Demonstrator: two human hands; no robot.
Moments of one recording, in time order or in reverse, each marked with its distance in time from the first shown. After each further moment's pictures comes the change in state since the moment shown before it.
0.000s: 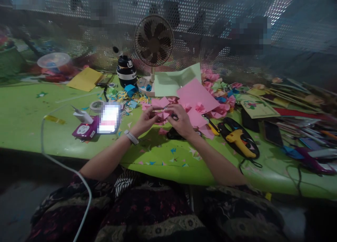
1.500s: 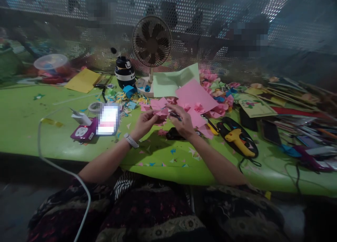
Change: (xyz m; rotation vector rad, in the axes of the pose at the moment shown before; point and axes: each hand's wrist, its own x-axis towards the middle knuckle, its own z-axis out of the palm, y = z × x) left_hand -0.006 0.006 0.013 -0.069 0.090 -0.015; right_hand -0.002 0.001 -0.002 0.185 0.071 0.045
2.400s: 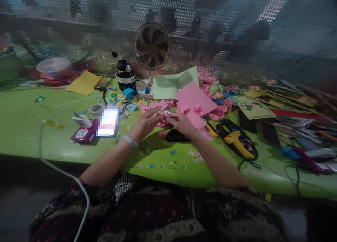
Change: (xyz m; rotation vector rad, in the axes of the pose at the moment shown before) left_hand 0.006 -0.005 -0.024 0.865 -0.062 0.664; right_hand 0.007 -0.004 -0.001 0.435 -0.241 0.550
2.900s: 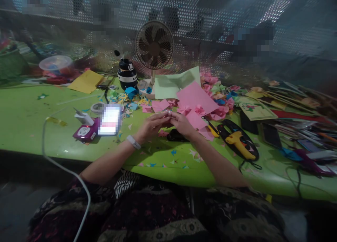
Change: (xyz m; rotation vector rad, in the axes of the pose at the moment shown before) left_hand -0.004 0.016 0.012 -0.215 -0.020 -0.059; right_hand 0.001 0.002 0.004 0.072 -0.070 -0.019
